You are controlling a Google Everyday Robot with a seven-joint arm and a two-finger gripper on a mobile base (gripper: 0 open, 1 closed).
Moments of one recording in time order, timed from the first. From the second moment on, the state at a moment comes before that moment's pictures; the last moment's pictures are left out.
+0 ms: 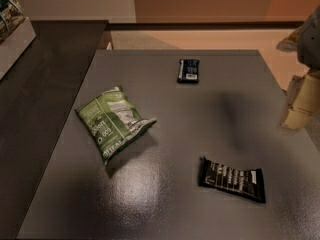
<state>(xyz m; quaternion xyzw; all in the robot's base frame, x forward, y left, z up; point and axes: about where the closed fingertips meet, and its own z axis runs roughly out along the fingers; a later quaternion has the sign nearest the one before) 0.438 -0.217 0.976 -0.60 0.78 -0.03 0.16</state>
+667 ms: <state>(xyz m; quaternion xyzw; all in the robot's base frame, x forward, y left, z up) 0.443 -0.196 0.969 -0.61 0.77 -0.02 0.17</state>
